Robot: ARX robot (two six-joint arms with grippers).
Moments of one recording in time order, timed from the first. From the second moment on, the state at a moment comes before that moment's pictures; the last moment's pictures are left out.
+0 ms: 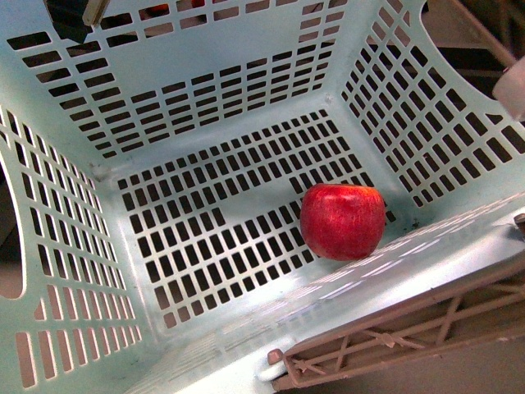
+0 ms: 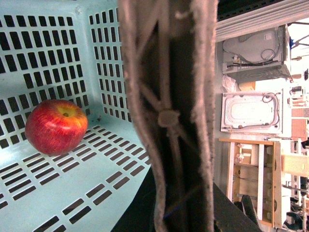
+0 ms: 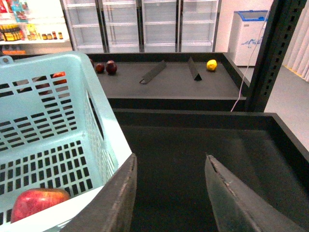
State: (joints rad) left arm -0.68 1.40 1.02 -0.12 0.15 -1.04; right arm 0.00 0.01 0.02 0.00 0.00 0.00
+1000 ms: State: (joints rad) left arm -0.27 1.40 0.80 0.12 -0.05 -1.46; right arm 0.00 0.01 0.02 0.00 0.00 0.00
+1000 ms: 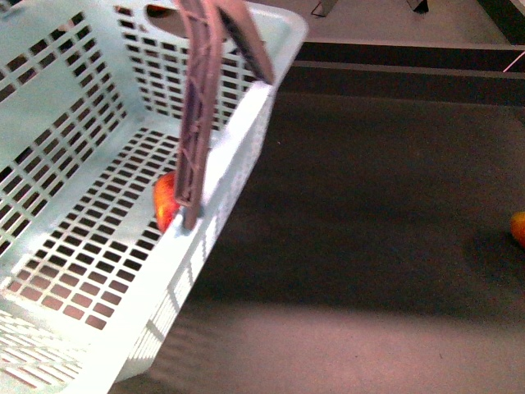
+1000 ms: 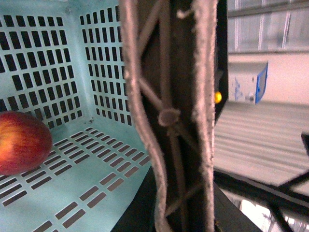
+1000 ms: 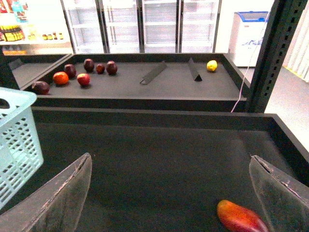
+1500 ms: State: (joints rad) left arm -0.16 1.62 0.76 0.20 -0.04 -1.54; right arm 0.00 0.01 0.02 0.00 0.00 0.00
